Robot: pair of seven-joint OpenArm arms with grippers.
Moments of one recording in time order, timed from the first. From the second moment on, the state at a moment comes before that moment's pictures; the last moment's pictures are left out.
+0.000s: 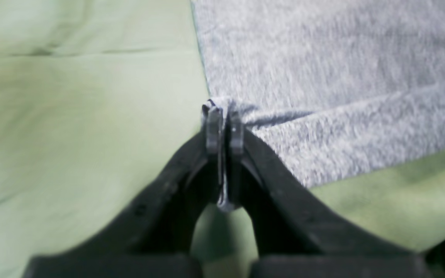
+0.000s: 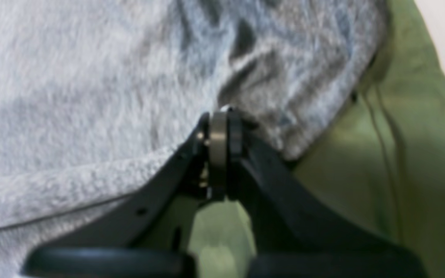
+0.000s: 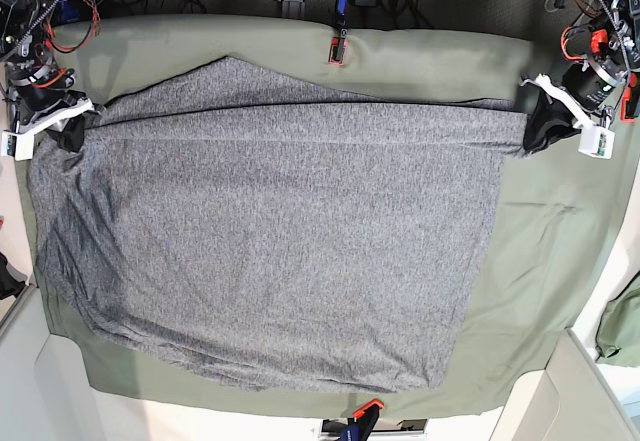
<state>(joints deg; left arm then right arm) 23.0 -27.4 -25.6 87.0 -35.2 -38.6 22.4 -14.1 12.6 26.2 94.4 29.2 19.4 -39.6</state>
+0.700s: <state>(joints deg) 18.9 -27.5 -25.7 81.1 -46.3 -38.5 42.5 -14.7 12.6 26.3 93.8 29.3 20.8 -42.4</state>
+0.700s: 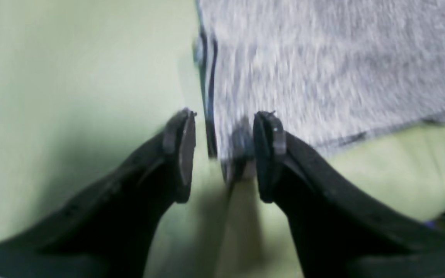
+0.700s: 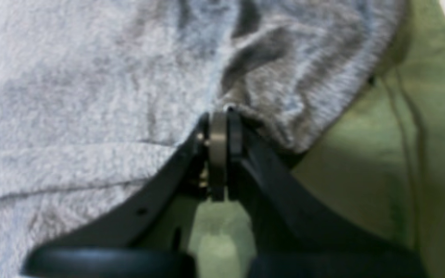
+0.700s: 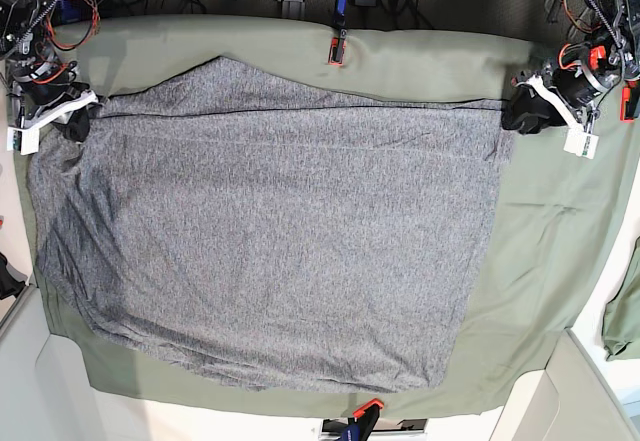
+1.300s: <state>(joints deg) 21.6 -24.5 -26.3 81.6 -50.4 -38.5 44.4 -14.7 12.5 26.3 93.8 31.8 19.9 -46.1</state>
